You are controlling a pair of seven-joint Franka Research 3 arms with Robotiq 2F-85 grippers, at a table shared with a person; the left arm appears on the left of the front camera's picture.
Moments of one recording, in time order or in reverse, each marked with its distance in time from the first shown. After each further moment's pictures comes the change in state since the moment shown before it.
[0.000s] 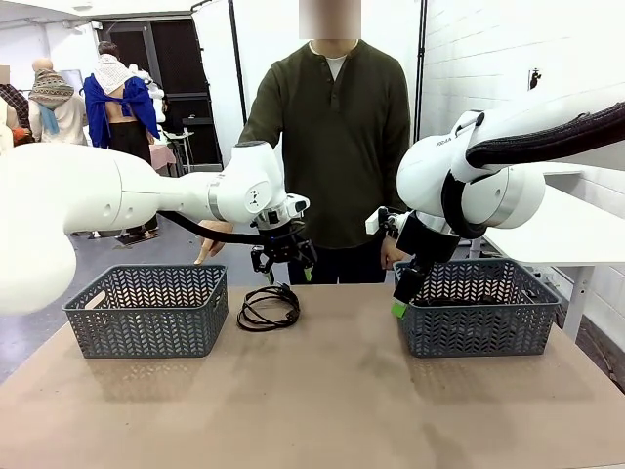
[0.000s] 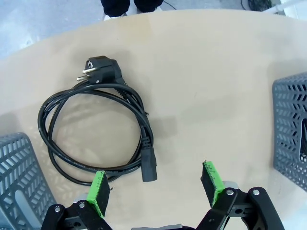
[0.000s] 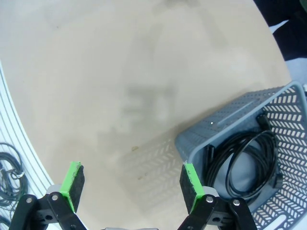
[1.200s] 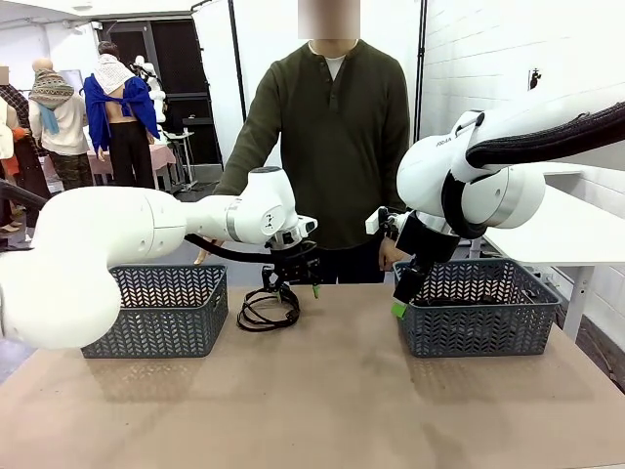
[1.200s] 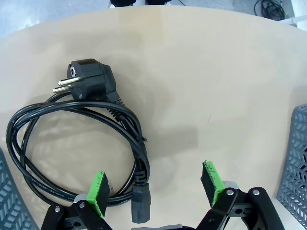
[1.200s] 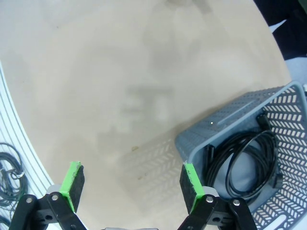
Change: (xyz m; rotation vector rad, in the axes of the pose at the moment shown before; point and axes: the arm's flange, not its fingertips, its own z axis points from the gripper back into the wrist) left arm 0.013 -0.007 -0.062 0.016 0.034 0.099; right arm 0.000 0.000 0.000 0.000 0.000 0.000
